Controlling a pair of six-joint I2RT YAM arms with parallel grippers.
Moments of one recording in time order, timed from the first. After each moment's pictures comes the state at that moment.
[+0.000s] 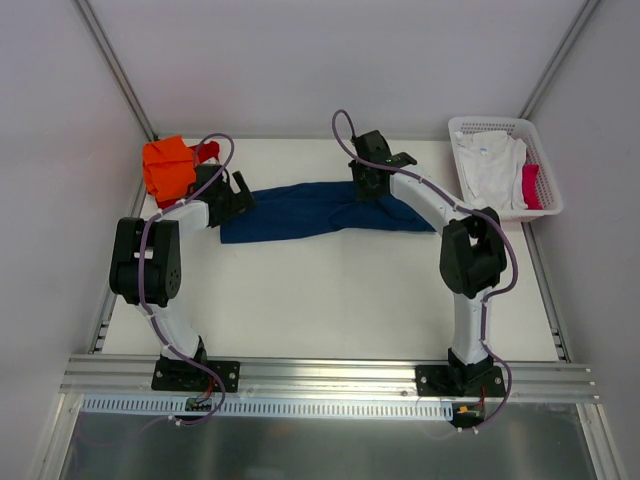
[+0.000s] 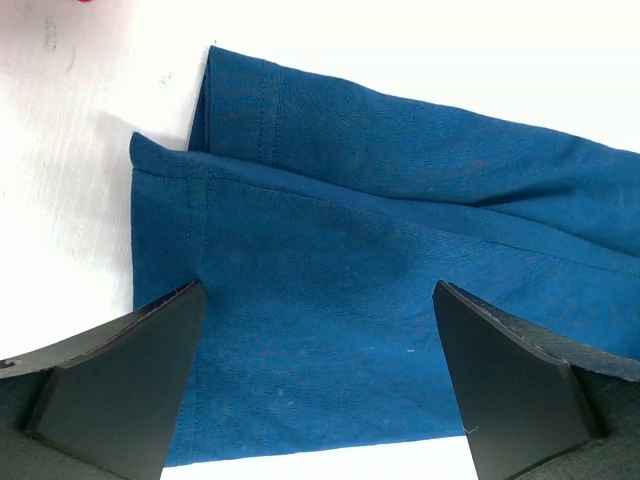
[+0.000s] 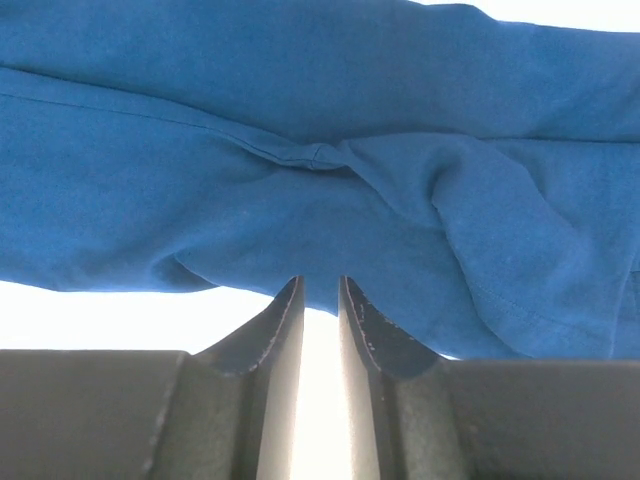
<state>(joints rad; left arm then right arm) -0.07 1.80 1.06 -0.07 0.03 -0.54 0.50 2.03 1.74 -0.65 0.13 0.23</state>
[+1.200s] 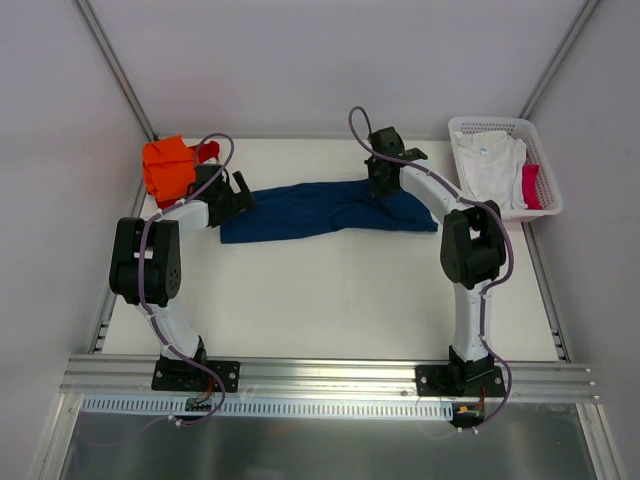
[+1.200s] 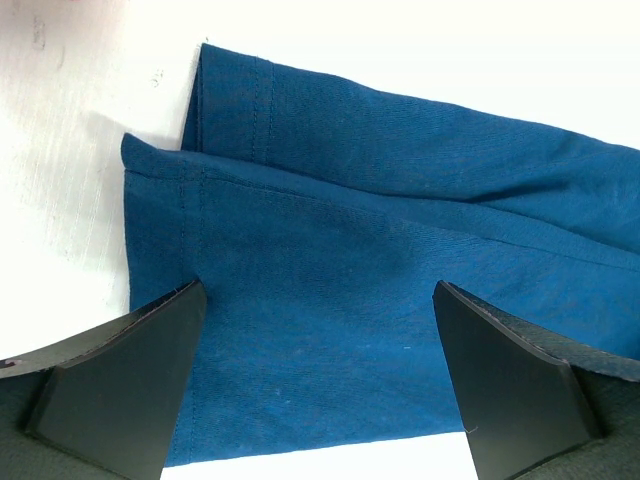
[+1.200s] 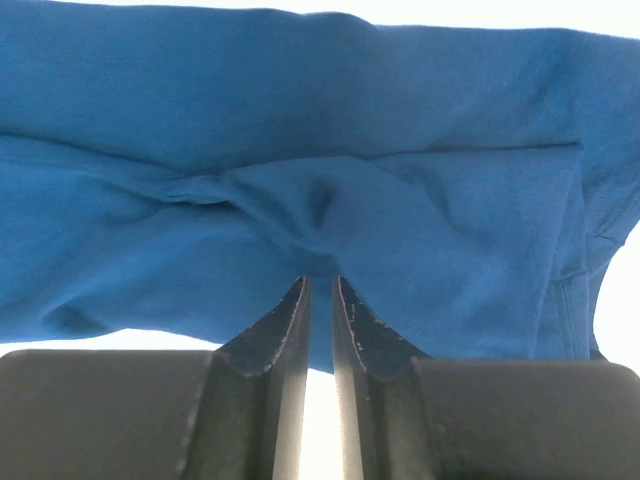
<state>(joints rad) -0.07 1.80 1.06 -0.07 0.05 -0.54 0.41 2.09 1.78 -0.68 0.14 0.19</state>
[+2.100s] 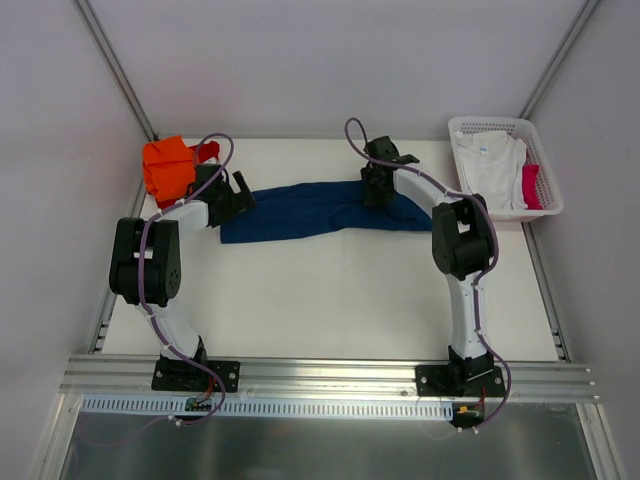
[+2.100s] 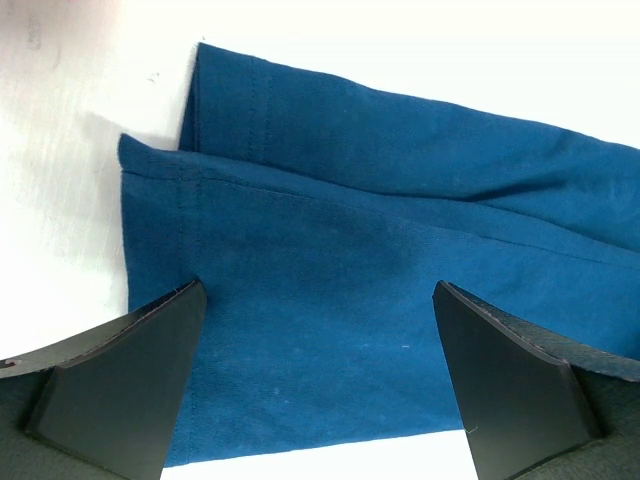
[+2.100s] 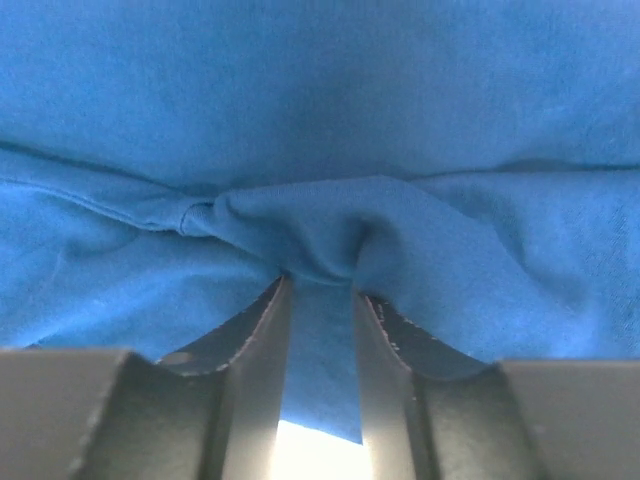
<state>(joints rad) -0.07 1.80 1.06 -0.07 0.06 -0.54 0.39 2.21 1.79 -0.65 0.06 0.21</state>
